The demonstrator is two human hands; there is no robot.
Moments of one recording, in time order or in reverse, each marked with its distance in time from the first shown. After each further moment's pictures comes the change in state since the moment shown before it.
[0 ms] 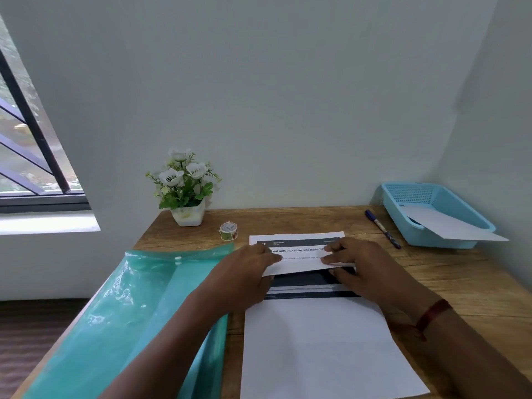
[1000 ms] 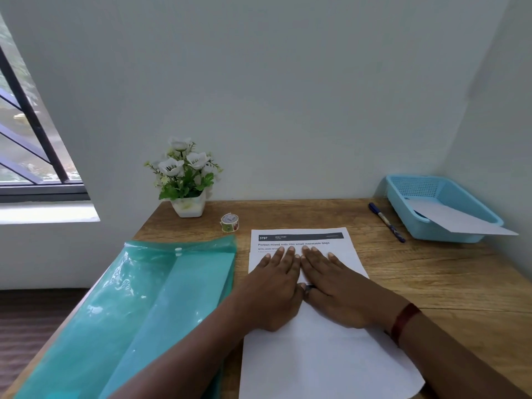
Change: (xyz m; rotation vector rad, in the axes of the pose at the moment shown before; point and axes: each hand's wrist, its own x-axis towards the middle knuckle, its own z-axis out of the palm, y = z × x) left_hand 0.004 0.030 0.045 0.140 -0.289 -0.004; right_hand 0.000 -0.037 0.042 -0.199 -0.500 0.030
